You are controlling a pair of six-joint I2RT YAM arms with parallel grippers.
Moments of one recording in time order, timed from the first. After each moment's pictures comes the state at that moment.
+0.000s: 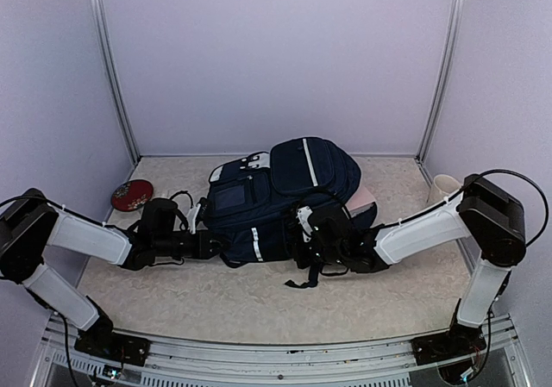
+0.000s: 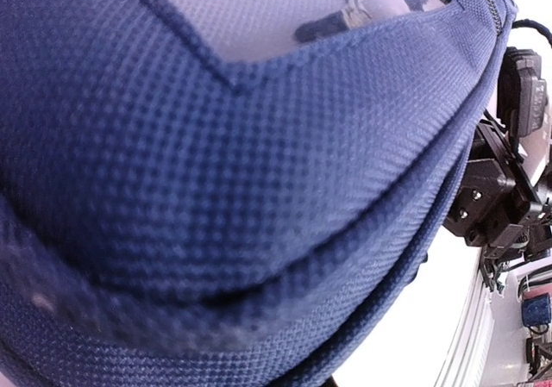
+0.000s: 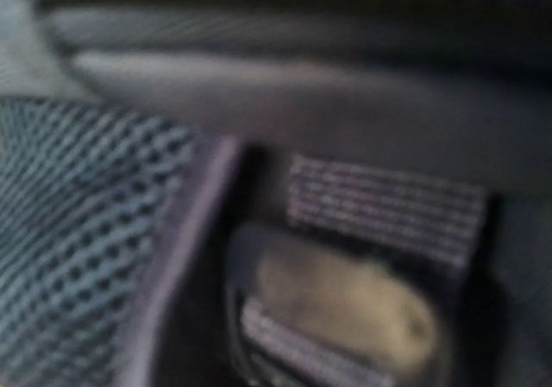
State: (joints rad) left arm -0.58 1.50 0.48 0.48 0.44 -0.49; right arm 0.98 1.79 0.86 0.33 0.17 0.35
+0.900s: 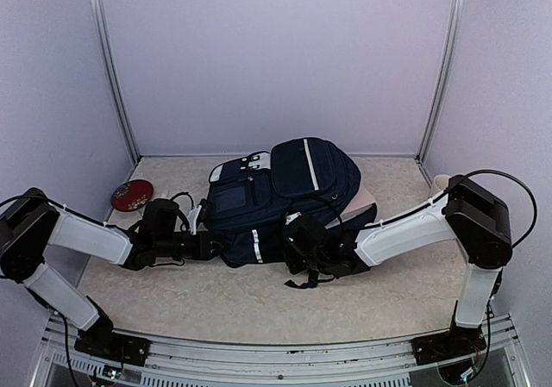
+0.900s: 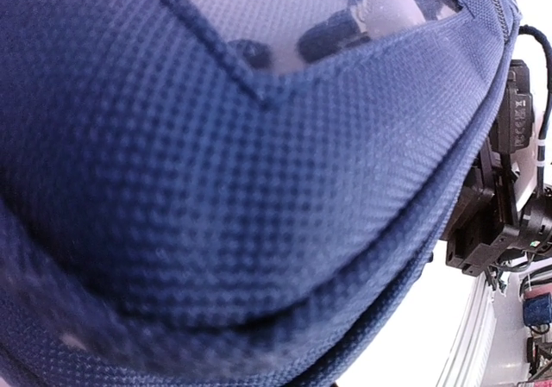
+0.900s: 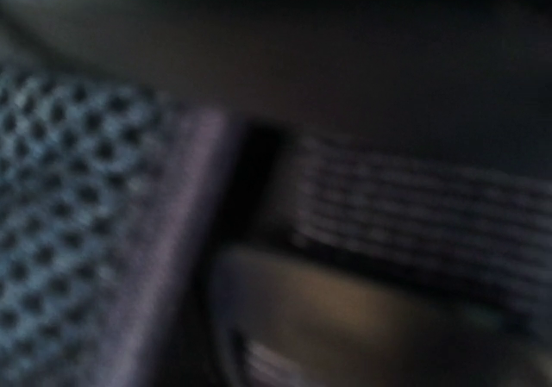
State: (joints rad) left arm -0.58 1.51 0.48 0.46 0.44 -0.49; right arm 1.07 1.90 1.03 0.06 0.46 0.42
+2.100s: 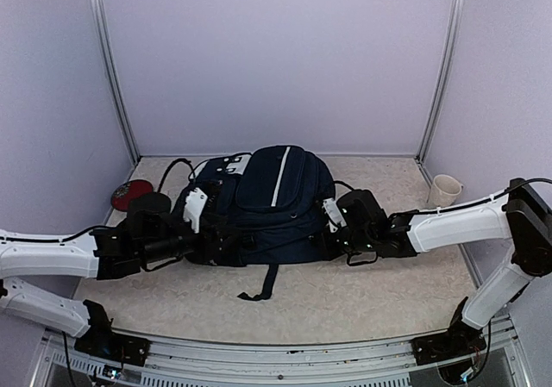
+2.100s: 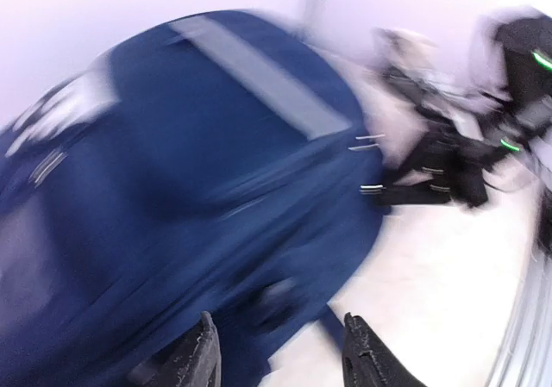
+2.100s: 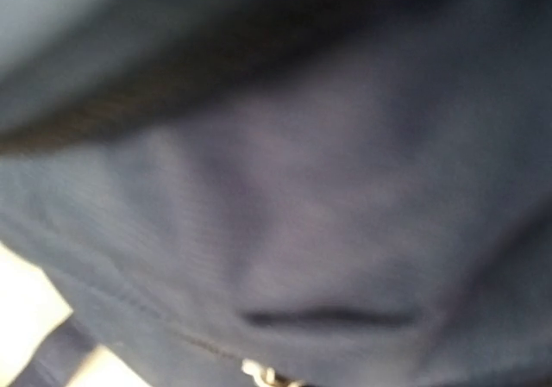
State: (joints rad) left arm -0.84 1.09 0.52 0.24 -0.03 -0.15; right arm 0.88 1.56 0.80 0.06 0.02 0.36
